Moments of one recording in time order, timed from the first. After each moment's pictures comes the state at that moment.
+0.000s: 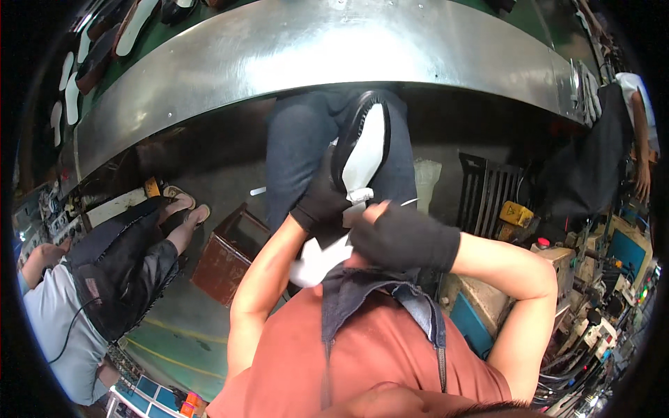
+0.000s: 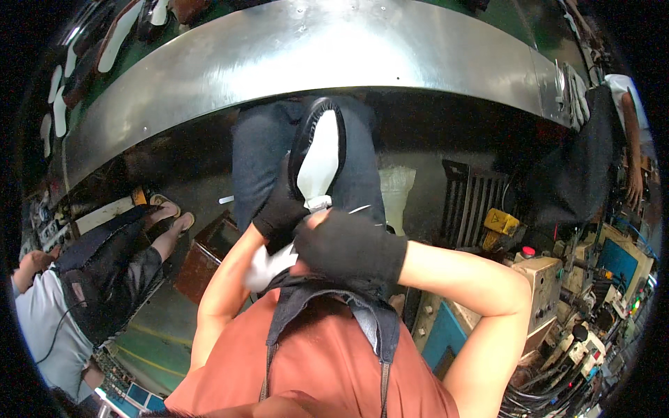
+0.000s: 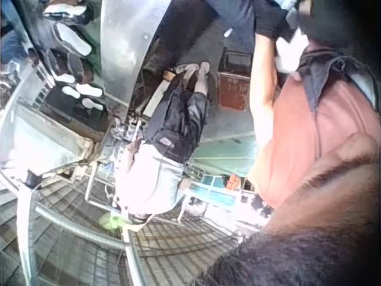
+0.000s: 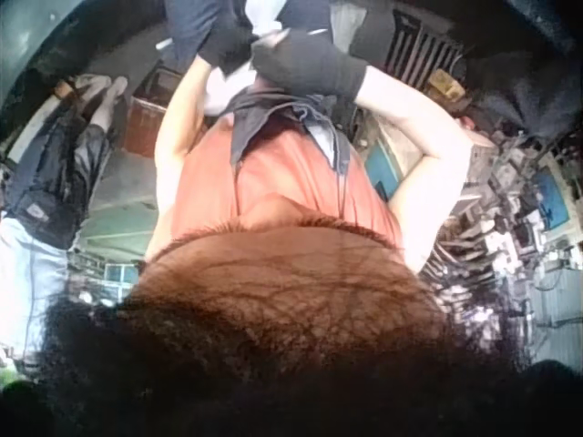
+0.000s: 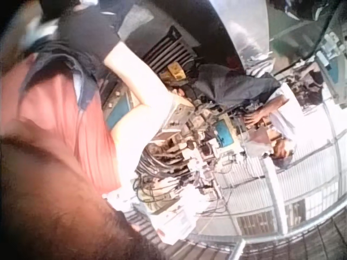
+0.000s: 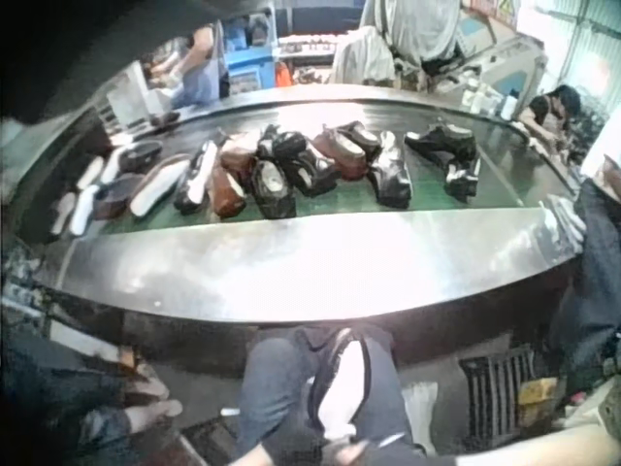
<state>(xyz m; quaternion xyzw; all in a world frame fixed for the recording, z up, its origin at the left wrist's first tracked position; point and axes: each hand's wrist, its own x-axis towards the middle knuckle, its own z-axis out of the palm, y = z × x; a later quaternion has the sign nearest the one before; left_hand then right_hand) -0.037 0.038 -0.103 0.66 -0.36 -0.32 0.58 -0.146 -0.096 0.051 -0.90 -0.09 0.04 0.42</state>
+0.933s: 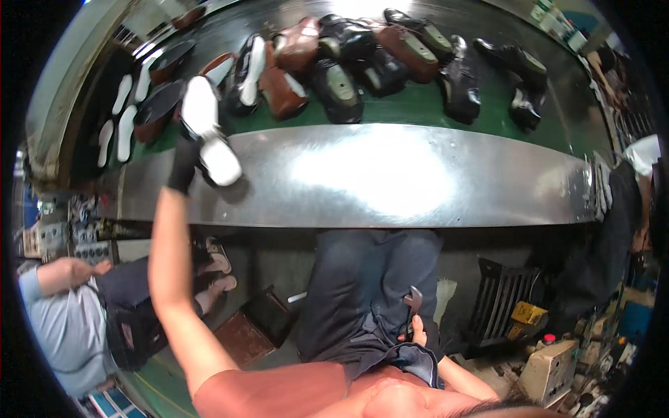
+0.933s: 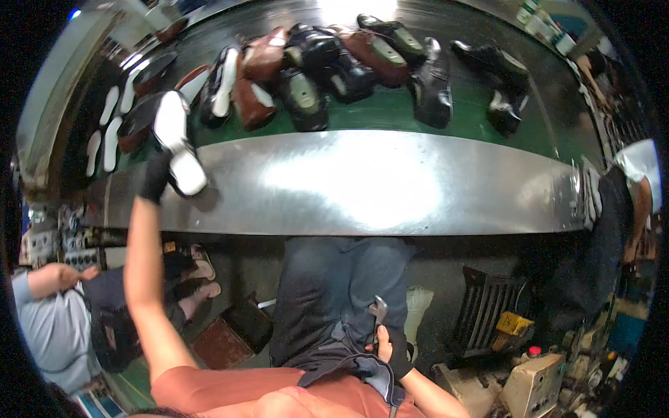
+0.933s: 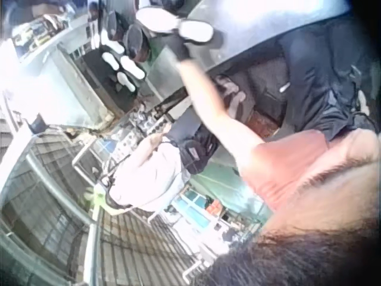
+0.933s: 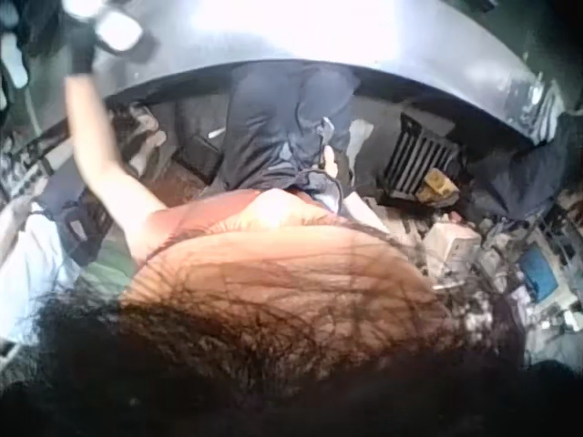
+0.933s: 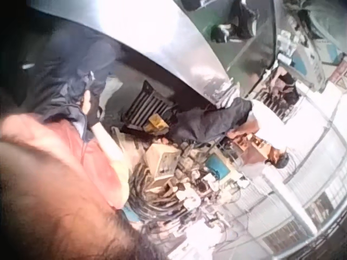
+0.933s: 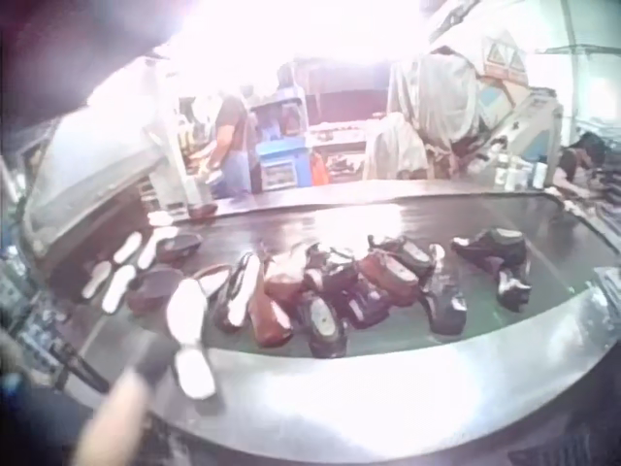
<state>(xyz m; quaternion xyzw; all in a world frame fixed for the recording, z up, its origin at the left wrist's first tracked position) 0.395 0.107 0.029 0.81 -0.25 0.00 0.53 -0.217 -0.088 -0.059 -0.53 0.49 0.06 0.69</state>
